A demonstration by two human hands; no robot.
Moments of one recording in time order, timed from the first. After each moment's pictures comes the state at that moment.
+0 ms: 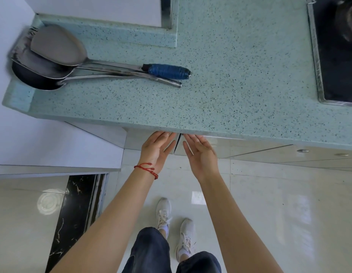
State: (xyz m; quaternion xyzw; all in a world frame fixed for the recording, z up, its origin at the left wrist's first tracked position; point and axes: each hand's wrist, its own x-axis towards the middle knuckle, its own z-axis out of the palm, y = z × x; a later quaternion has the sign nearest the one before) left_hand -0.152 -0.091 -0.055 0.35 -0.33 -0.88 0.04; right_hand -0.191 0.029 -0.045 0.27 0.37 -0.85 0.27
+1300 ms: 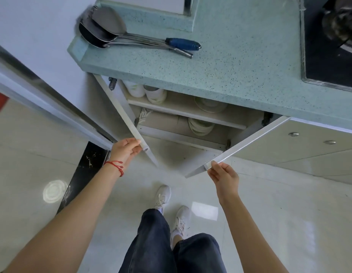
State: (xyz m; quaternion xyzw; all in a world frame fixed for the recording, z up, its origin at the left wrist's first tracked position) left_hand 0.033 -0.086 -0.039 0.46 -0.47 -0.75 0.09; right_hand -0.046 0.179 -0.047 0.25 0.61 -0.71 0.24
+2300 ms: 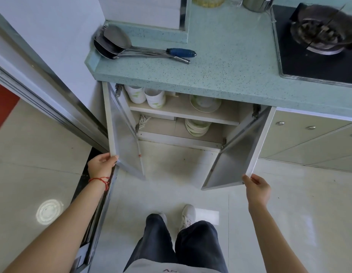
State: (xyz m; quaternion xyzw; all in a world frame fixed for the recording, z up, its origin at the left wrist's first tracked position) left_hand 0.150 -0.127 -0.037 0.53 -0.65 -0.53 0.15; right_hand 0.010 0.264 -0.037 0.29 0.82 -0.49 0.10
